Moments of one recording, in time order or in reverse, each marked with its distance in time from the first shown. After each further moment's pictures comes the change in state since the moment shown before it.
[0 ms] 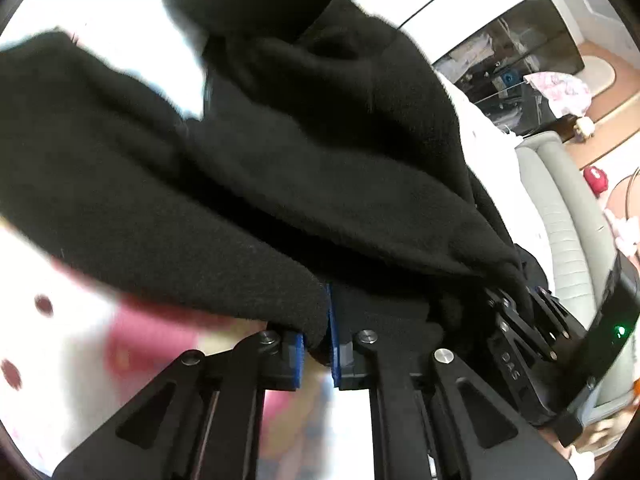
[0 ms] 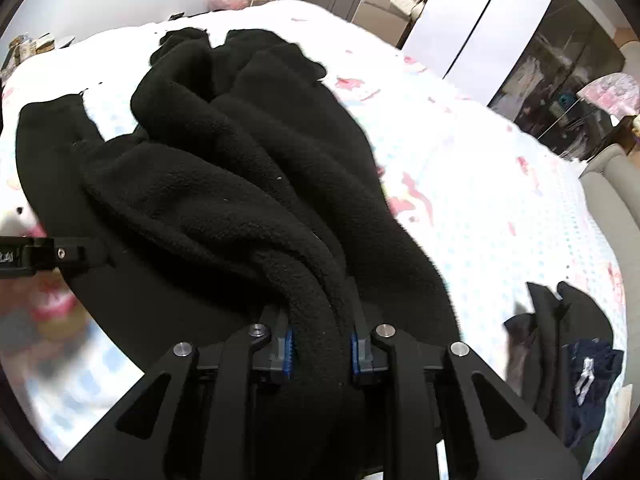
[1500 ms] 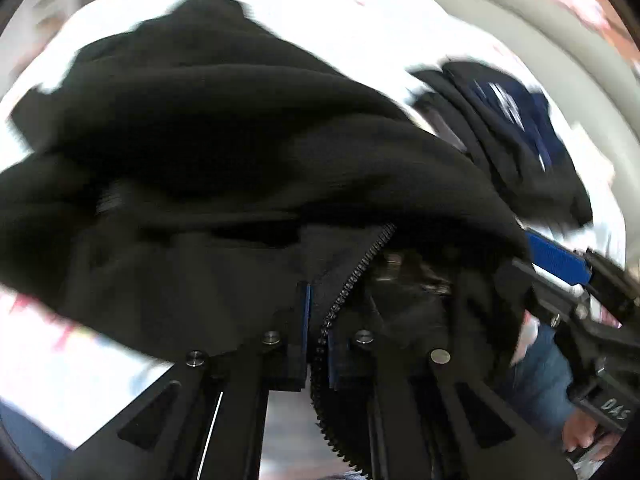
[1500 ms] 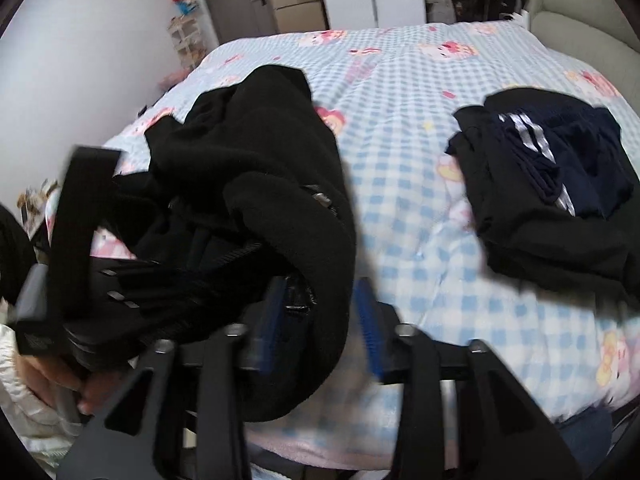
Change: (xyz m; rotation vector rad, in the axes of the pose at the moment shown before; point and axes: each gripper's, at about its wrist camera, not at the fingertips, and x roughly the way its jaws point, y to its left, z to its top) left arm 0.007 -0.149 -0.110 0.521 0.171 0.131; right arm -0.118 -0.121 -0.152 0.470 -0.004 0.254
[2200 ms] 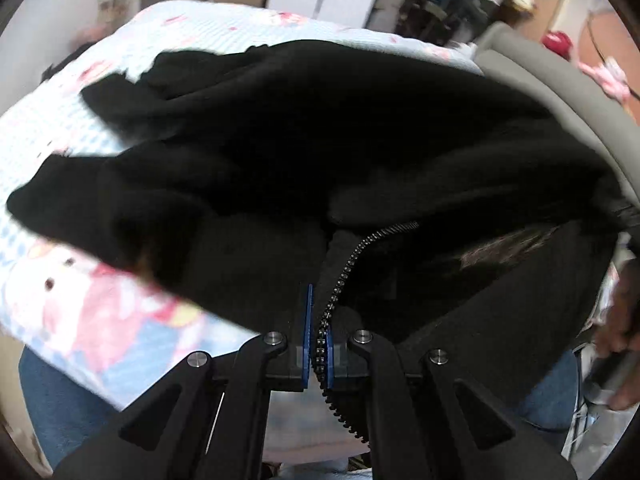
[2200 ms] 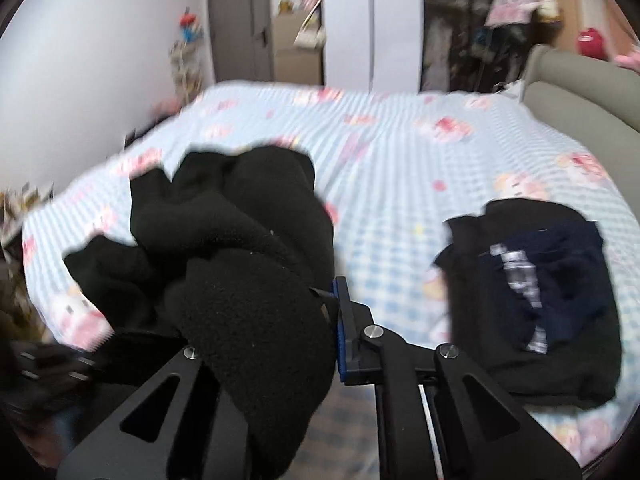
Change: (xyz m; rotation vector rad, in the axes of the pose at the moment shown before) left arm -0.064 0.045 -0.017 -0.109 -0.142 0.023; right arm -0.042 0.011 0.074 -0.011 -0.241 -0.111
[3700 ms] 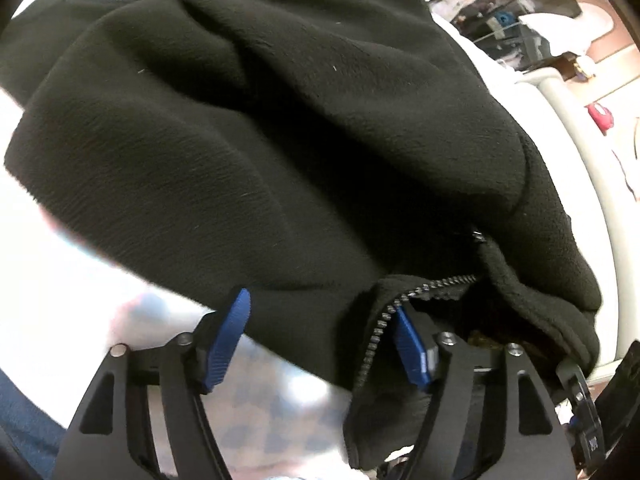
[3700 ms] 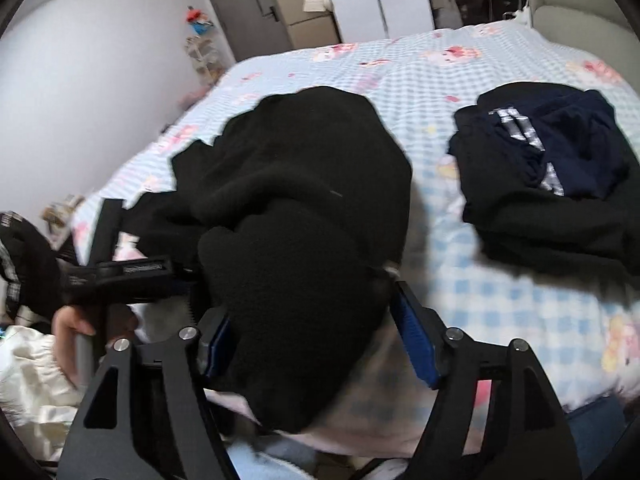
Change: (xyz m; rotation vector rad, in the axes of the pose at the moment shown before) left arm 0.092 0.075 0.004 -0.329 0.189 -0.166; right arm 0.018 -0.046 -0.098 0.087 0.187 0.157
